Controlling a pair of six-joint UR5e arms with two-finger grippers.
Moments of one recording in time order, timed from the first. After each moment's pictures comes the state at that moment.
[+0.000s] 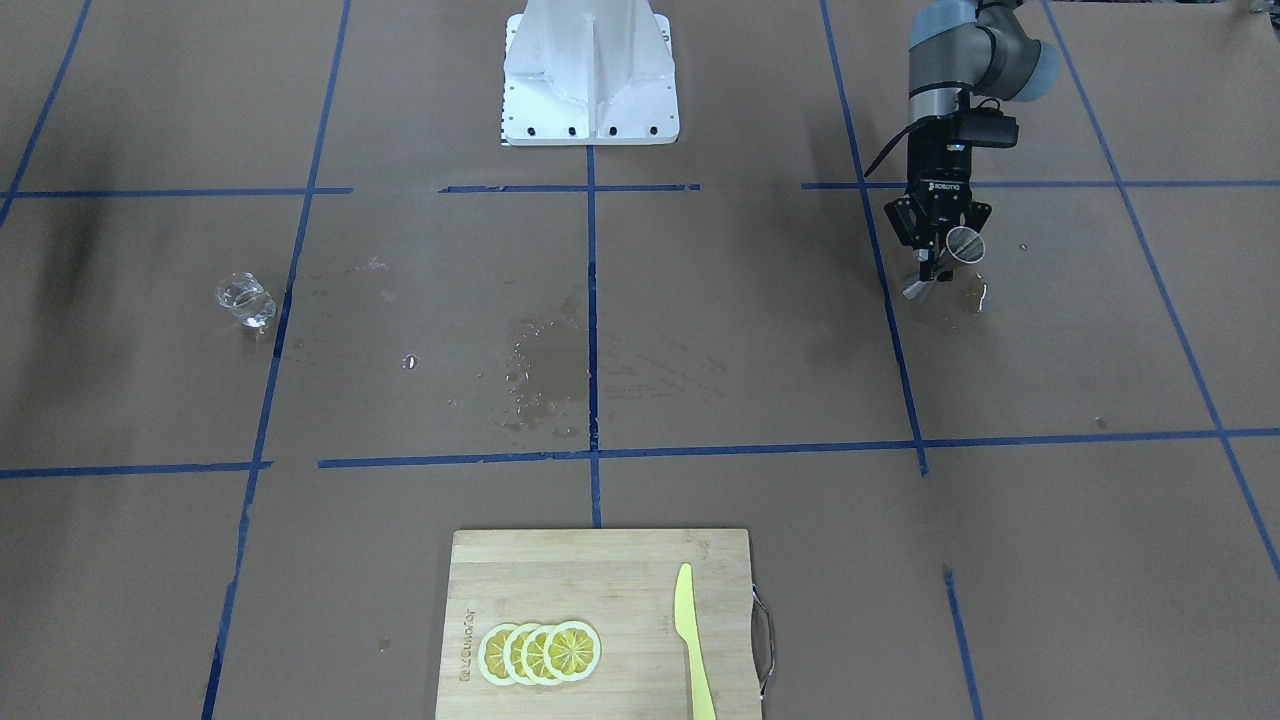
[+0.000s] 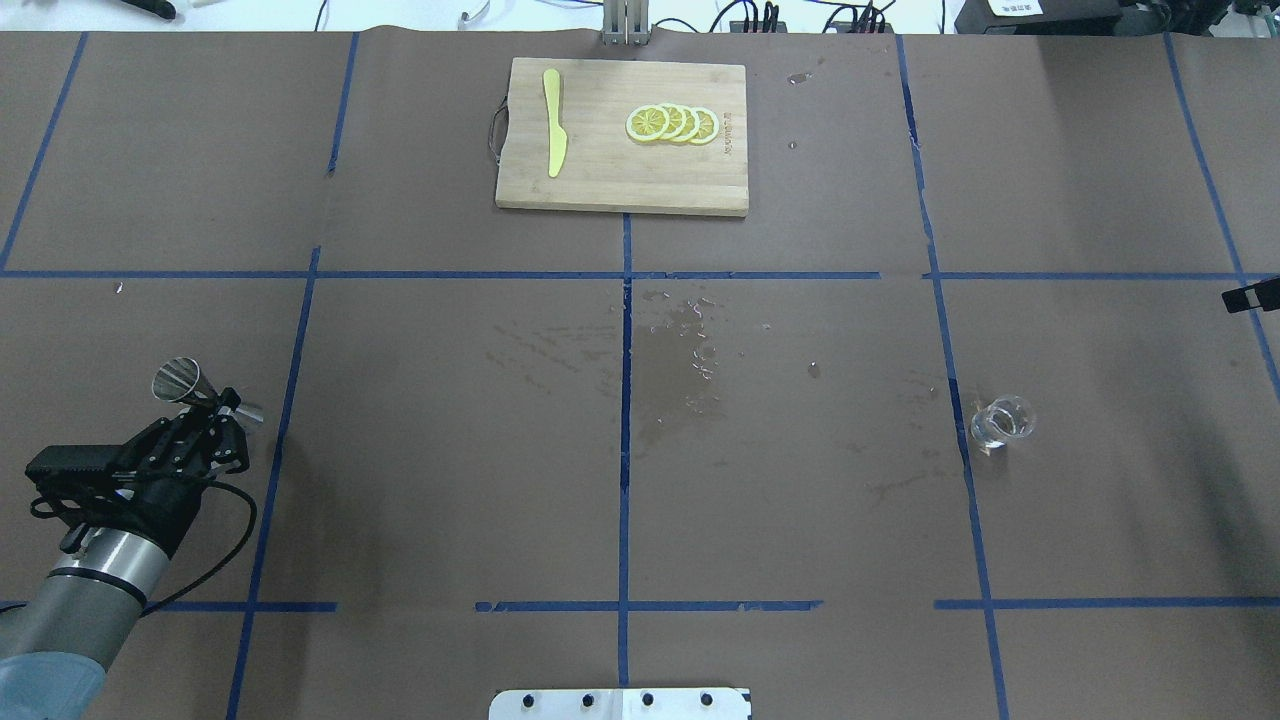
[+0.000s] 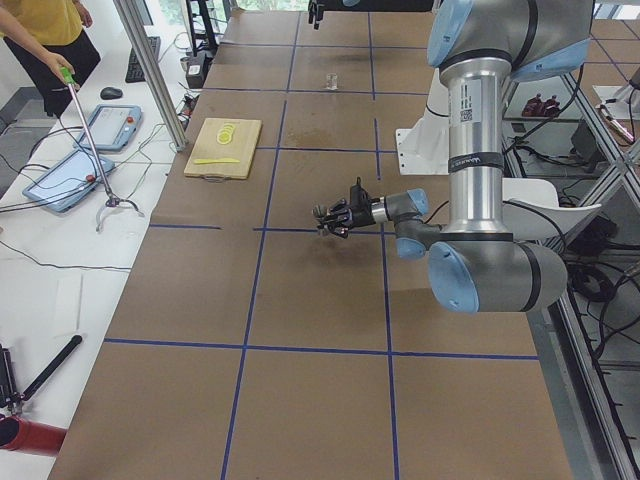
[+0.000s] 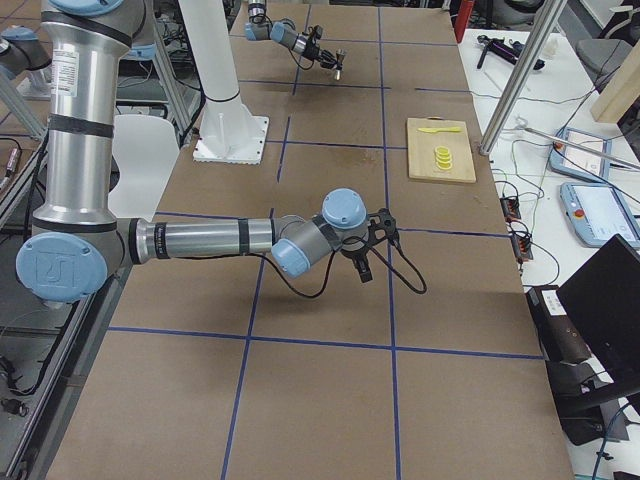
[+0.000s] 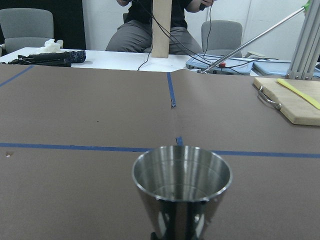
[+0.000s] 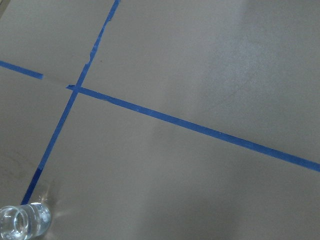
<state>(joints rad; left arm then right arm) -0.12 -1.39 -1.77 -2.61 -0.49 -1.41 1.31 -1.70 1.74 -0.97 2.42 0.31</state>
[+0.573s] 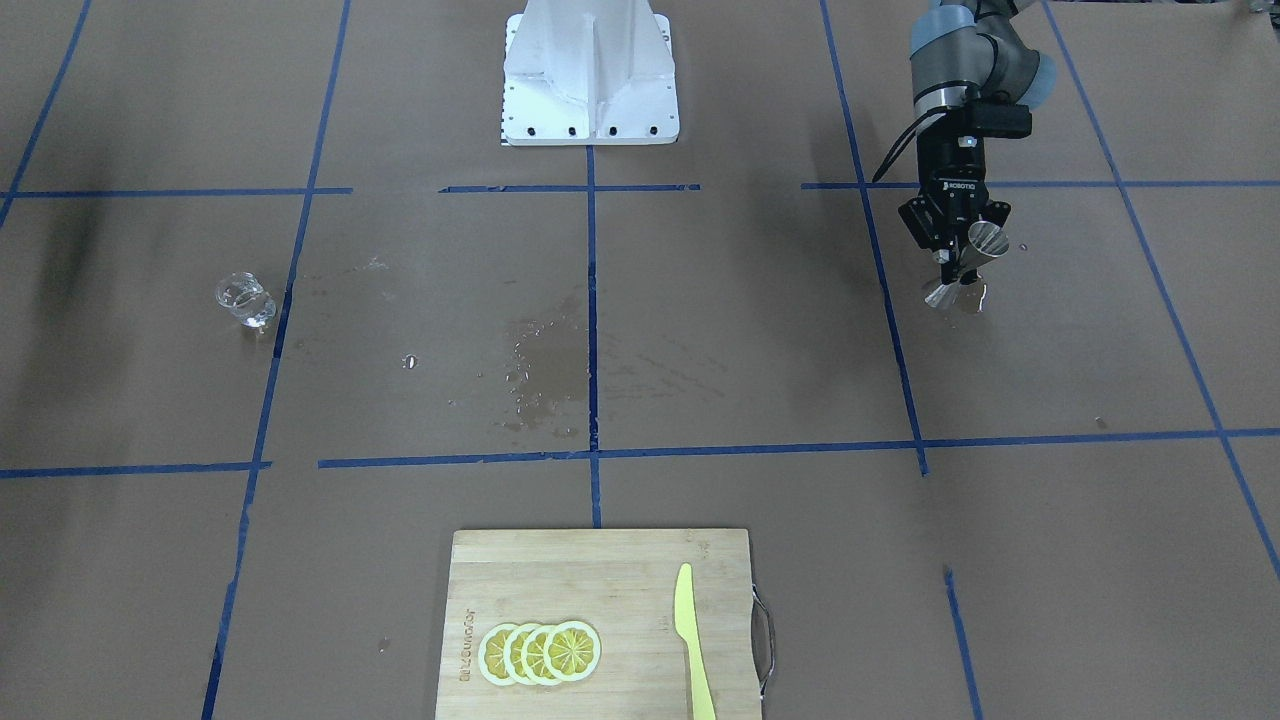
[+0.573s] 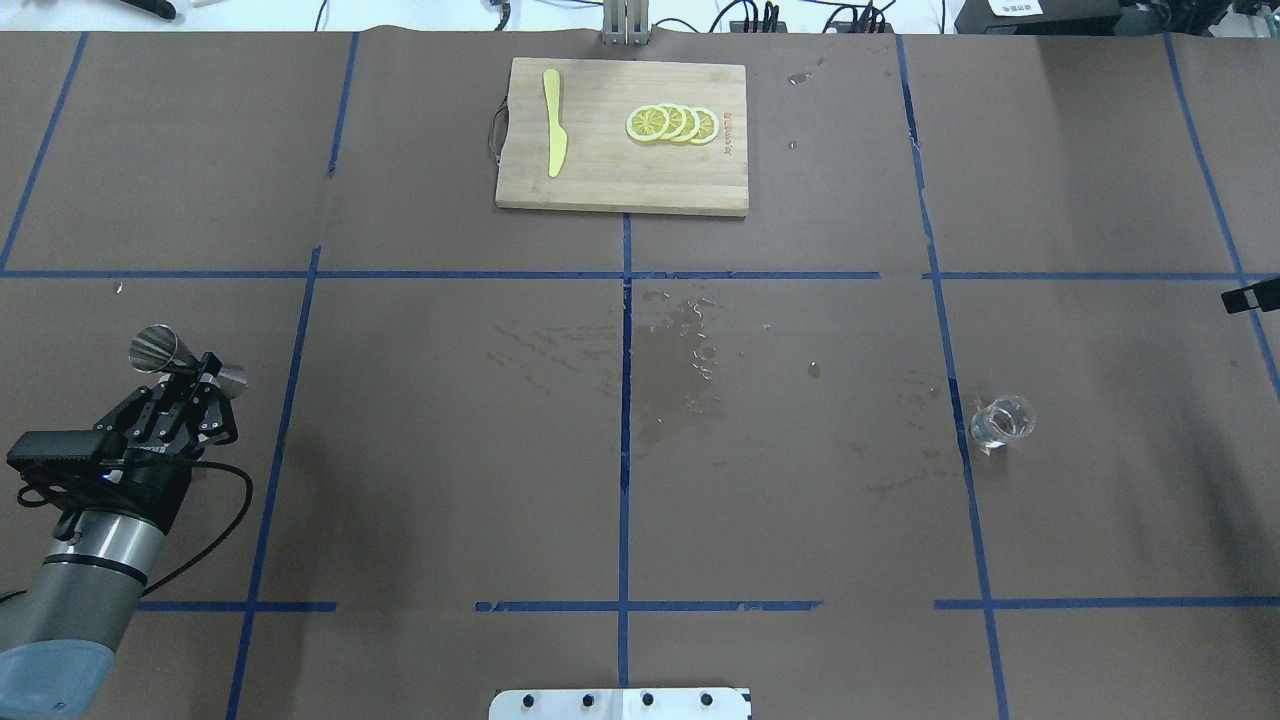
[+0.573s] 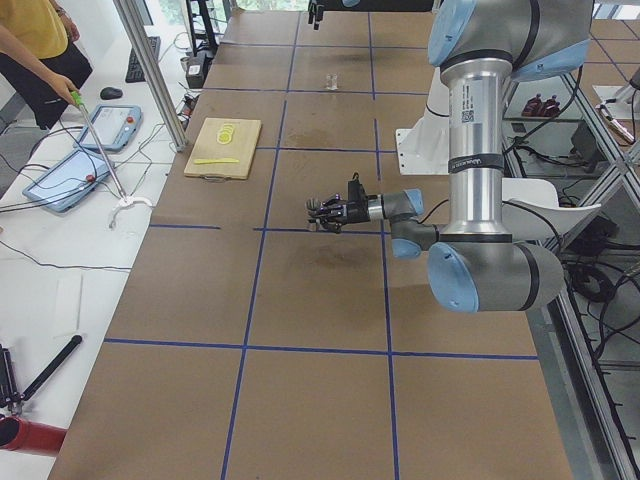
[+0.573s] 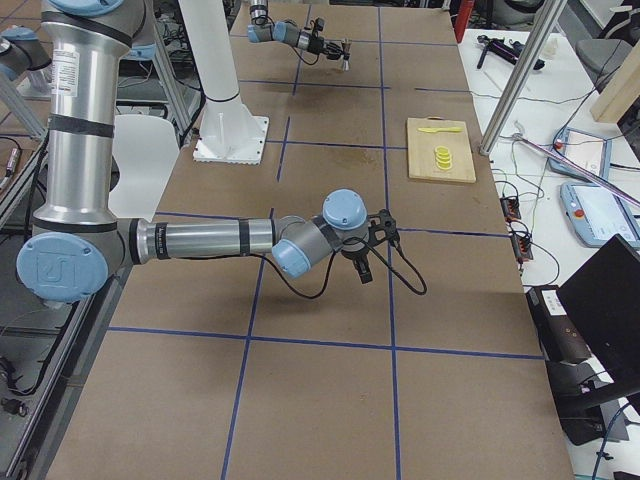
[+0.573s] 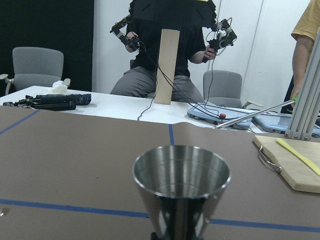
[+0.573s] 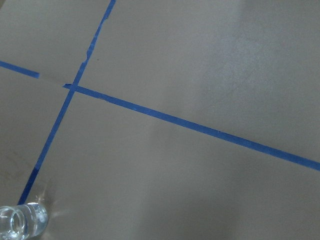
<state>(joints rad) -0.15 -1.42 -1.73 -2.65 -0.40 -1.32 1.31 -1.70 1.73 -0.97 2.42 0.31</state>
